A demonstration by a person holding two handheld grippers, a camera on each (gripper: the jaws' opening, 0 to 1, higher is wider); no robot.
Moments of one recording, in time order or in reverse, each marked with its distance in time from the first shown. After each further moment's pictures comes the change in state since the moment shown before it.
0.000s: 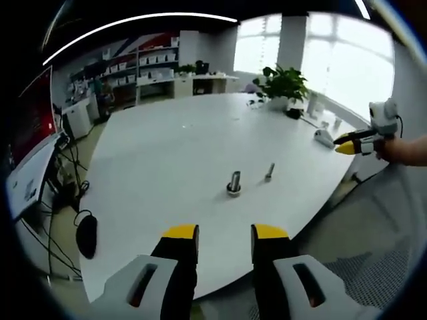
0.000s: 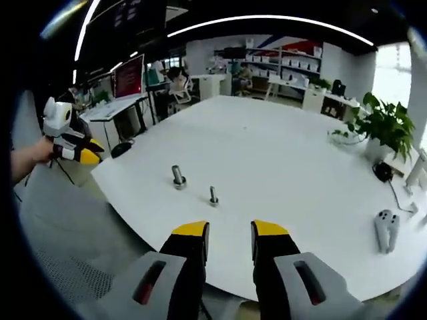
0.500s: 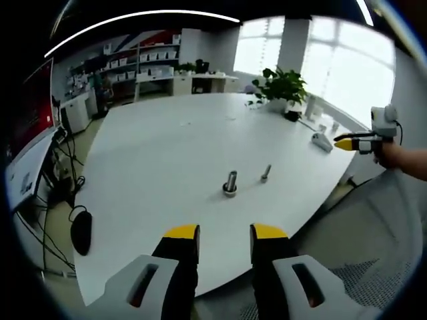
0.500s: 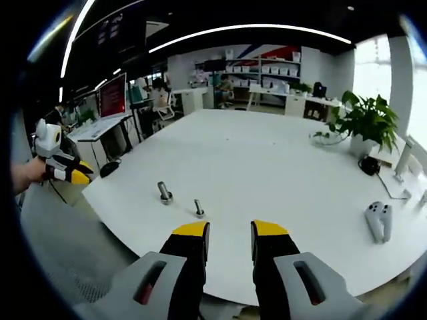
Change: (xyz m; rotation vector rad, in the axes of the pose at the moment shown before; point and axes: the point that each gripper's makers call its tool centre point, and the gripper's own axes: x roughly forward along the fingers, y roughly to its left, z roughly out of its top) left arm 0.001 -0.001 0.003 -0.029 -0.009 -0.020; right arm -0.007 -0.022 0.010 0.089 -0.073 -0.076
